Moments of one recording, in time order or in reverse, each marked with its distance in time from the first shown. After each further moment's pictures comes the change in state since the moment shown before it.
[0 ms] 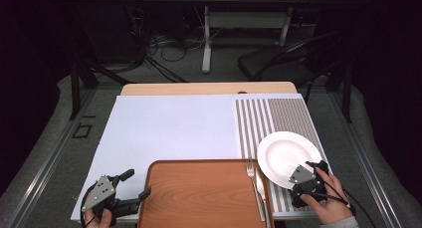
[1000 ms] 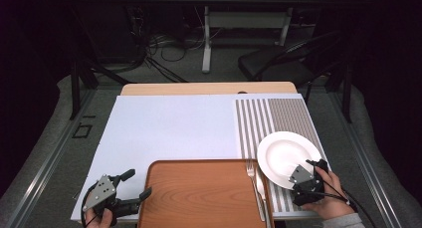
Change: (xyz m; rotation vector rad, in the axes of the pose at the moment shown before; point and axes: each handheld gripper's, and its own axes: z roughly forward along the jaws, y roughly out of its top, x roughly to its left) left arm -0.001 0.000 0.002 0.003 -0.003 -0.002; right arm -0.001 -0.005 0.011 0.006 -0.036 -0.048
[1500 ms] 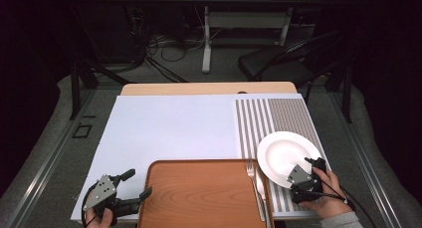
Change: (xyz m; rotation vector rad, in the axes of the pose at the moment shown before) left arm 0.001 0.000 0.001 0.004 0.003 0.000; right arm 0.001 0.004 0.002 -0.008 -0.042 -0.029
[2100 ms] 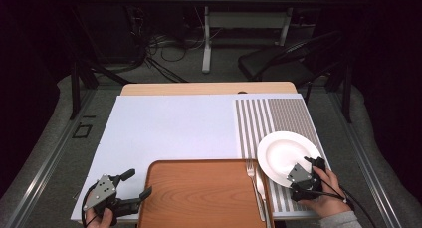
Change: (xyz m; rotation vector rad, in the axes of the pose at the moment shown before) left arm 0.000 0.000 0.000 0.002 0.000 0.002; right arm -0.001 0.000 0.003 -0.020 -0.011 0.013
